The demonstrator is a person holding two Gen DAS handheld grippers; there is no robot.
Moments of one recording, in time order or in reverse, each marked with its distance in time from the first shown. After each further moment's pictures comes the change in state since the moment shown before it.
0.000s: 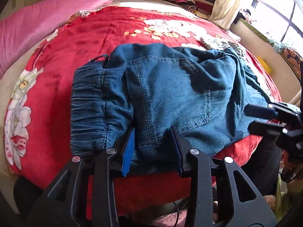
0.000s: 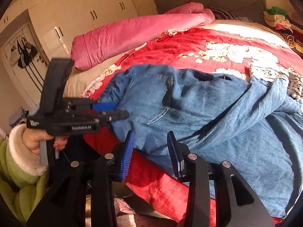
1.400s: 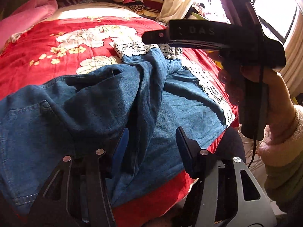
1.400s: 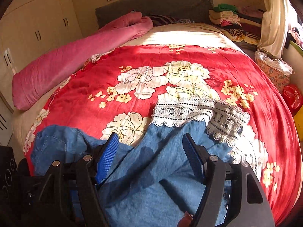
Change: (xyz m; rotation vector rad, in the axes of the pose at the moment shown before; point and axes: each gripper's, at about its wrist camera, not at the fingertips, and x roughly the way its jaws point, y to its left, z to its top) left arm 0.038 -0.135 0.048 0.153 -0.003 -0.332; right arm -0.020 -0.138 0.089 0.177 -0.038 -0.398
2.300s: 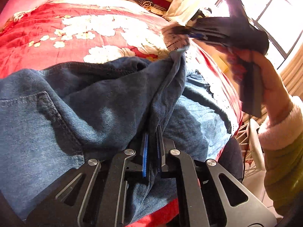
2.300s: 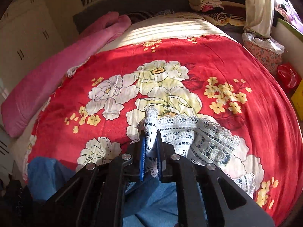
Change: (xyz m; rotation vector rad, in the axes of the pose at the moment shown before) left arm -0.001 0.034 0.001 -0.097 0.011 -0.063; right arm 0.014 -0.074 0.031 0.212 0.004 -0.011
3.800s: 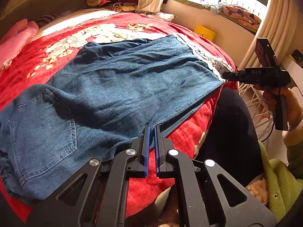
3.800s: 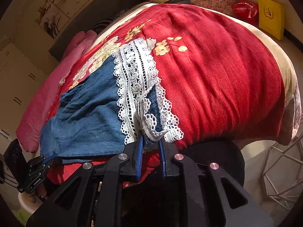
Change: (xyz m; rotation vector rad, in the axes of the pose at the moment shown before) left arm -0.015 -0.058 -0.050 0.367 0.060 0.109; right arm -0.132 -0.107 -0.229 0.369 0.019 0.010
